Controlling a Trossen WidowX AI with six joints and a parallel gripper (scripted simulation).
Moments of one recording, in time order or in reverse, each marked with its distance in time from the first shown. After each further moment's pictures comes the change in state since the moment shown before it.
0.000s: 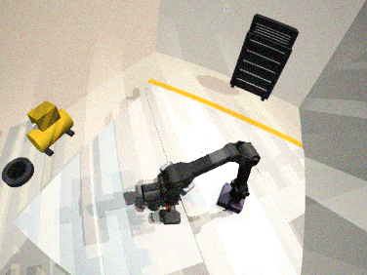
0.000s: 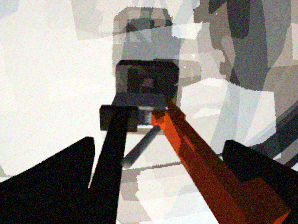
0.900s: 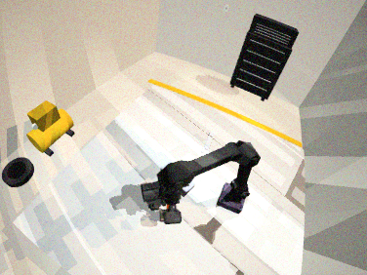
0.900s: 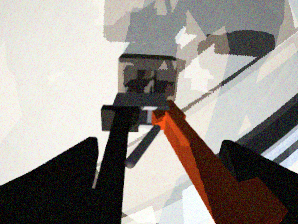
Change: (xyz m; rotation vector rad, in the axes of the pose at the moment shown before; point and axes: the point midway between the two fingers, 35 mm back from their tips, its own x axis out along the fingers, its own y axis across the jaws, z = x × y) arm -0.015 0.001 -0.002 -0.008 0.016 -0.009
